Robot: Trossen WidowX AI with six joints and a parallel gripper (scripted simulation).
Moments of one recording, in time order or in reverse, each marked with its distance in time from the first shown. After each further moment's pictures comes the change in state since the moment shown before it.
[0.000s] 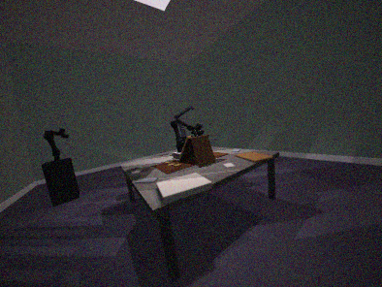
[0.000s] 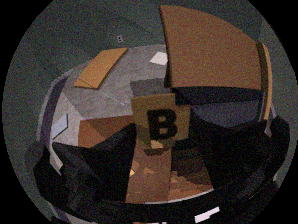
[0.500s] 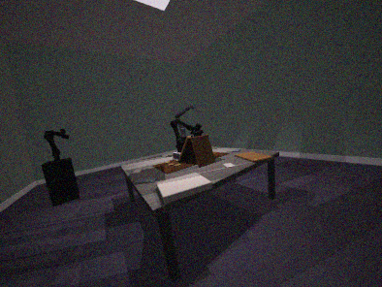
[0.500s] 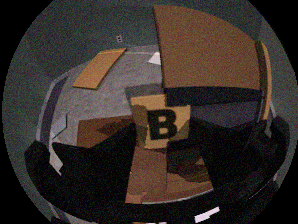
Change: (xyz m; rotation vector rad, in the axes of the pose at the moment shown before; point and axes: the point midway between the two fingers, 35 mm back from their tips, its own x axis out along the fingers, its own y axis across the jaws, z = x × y) arm 0.000 -0.008 0.000 0.000 0.000 0.000
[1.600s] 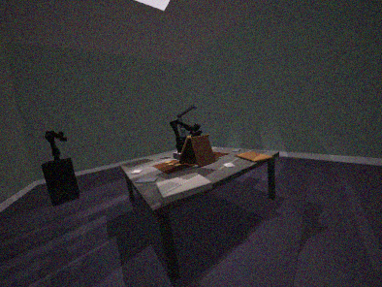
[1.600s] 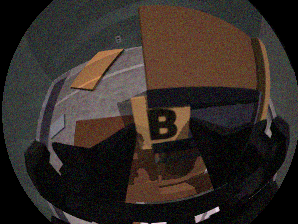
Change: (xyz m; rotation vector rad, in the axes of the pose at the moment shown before) arm 0.000 -0.017 0.000 -0.001 0.000 -0.001
